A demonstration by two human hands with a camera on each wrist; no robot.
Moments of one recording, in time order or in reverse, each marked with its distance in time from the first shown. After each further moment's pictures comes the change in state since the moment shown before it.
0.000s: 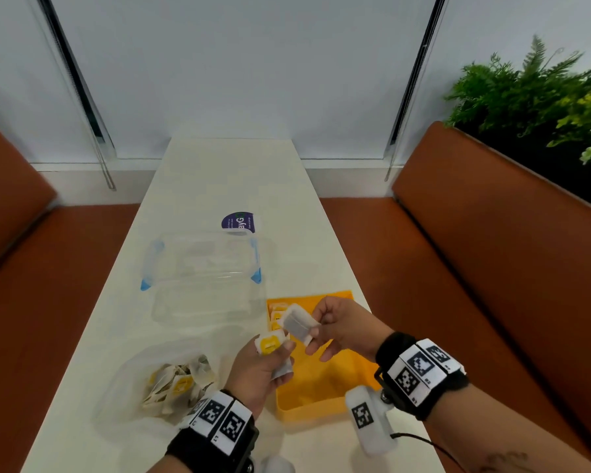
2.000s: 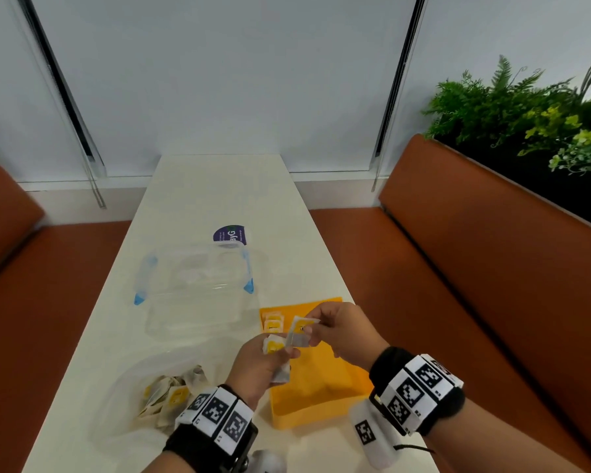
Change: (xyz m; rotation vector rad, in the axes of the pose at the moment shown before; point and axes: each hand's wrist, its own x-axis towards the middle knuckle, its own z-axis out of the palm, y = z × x) left_hand 0.002 0.015 0.007 0.302 -0.051 0.057; right_hand -0.024 -0.011 0.011 -0.410 0.253 -0.194
